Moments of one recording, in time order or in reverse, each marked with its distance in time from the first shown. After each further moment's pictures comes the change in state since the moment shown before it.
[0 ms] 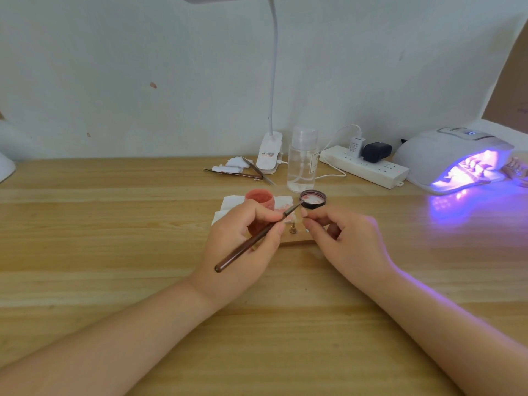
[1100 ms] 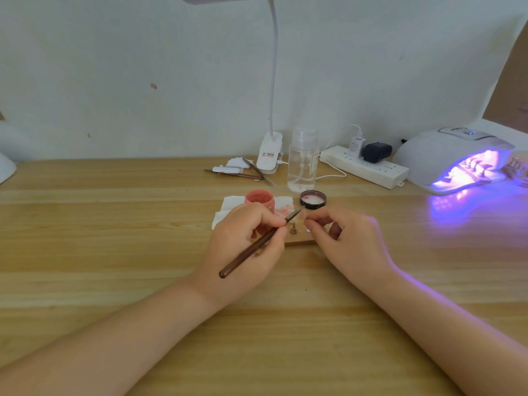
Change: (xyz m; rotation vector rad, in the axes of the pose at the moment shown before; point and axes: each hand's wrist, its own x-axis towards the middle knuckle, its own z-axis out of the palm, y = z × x) left_hand 0.001 -0.007 -0.001 0.151 0.002 0.096; right_hand 0.000 -0.001 -0.002 -0.031 -0.024 0.054
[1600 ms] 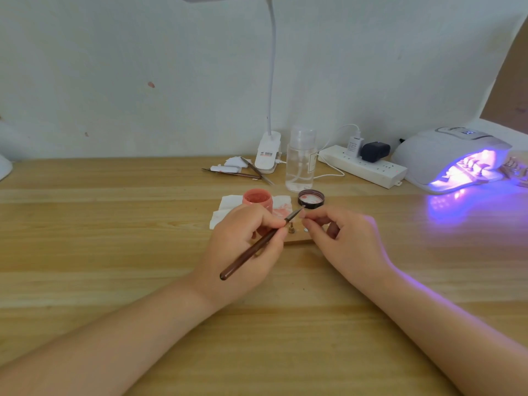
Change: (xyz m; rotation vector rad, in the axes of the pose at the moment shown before) left_hand 0.000 0.000 0.002 0.019 -0.009 0.062; right_hand 0.000 0.000 0.001 0.020 0.028 -0.008
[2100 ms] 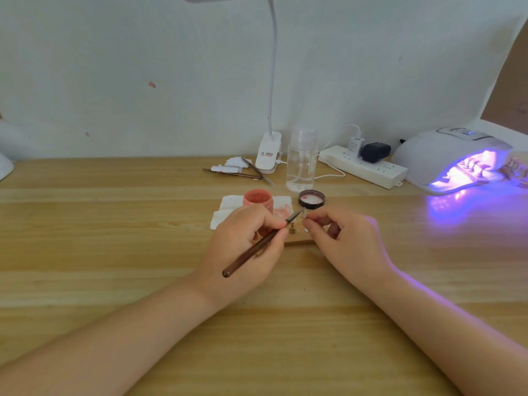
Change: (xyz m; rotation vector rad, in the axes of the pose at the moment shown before) left_hand 0.001 -0.001 0.000 0.043 -0.008 0.018; right_hand 0.000 0.000 0.000 0.014 0.000 0.019
